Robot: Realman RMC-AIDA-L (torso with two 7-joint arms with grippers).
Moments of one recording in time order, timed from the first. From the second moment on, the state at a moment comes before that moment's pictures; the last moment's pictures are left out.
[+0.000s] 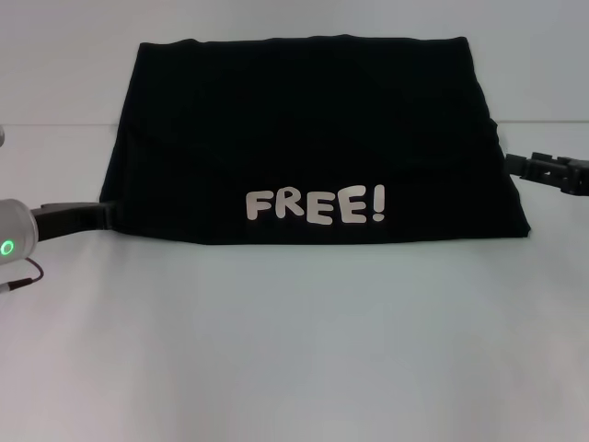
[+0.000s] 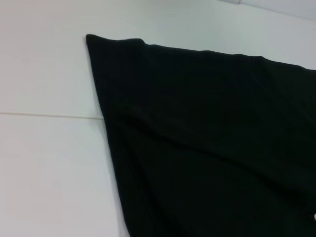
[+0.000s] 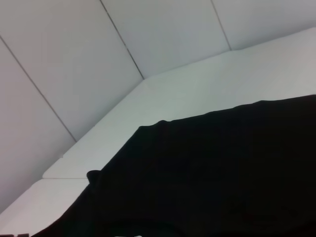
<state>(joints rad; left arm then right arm) -0.61 -2.10 0.60 0.65 2.26 0.85 -1.93 0.61 1.92 -0.53 -0.46 -1.96 -1.26 1.71</state>
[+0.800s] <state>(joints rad) -0.60 -2.10 0.60 0.64 2.26 0.83 -1.92 0.60 1.92 -0.53 -0.46 -1.96 -1.26 1.70</state>
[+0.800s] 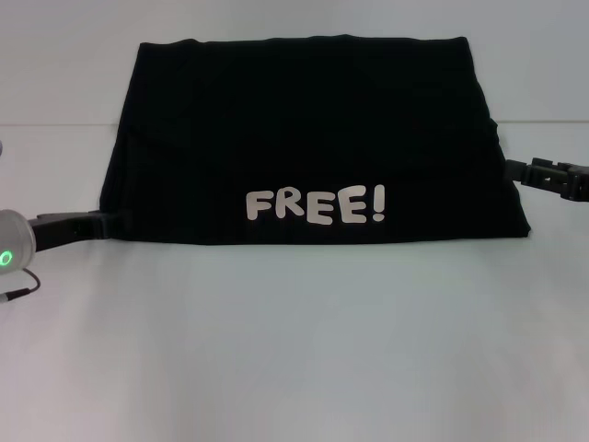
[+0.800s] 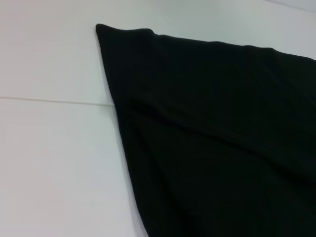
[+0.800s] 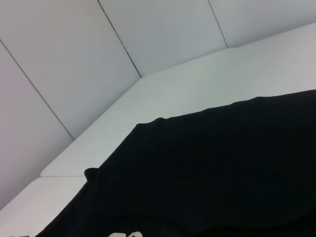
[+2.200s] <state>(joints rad) -0.62 -2.10 0.62 0.64 2.33 0.85 -1.92 0.60 1.92 -0.53 -0.46 -1.96 -1.27 1.71</state>
